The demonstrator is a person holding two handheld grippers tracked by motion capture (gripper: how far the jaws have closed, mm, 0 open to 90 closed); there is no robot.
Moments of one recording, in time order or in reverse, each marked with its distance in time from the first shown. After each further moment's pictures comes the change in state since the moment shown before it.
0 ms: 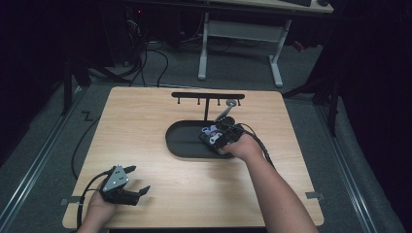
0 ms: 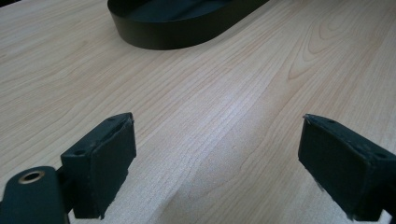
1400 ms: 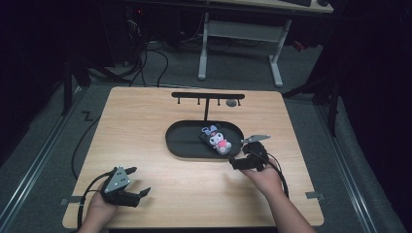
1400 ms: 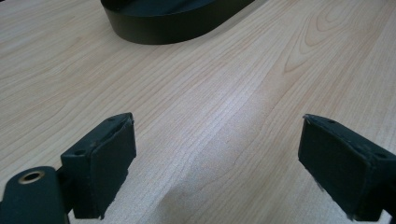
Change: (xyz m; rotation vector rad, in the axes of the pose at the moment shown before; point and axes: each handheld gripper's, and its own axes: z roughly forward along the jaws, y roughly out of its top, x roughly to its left) left arm -0.003 0.000 0.001 0.024 -0.004 0.016; right arm -0.004 -0.120 -0.010 -0.419 -0.030 0.092
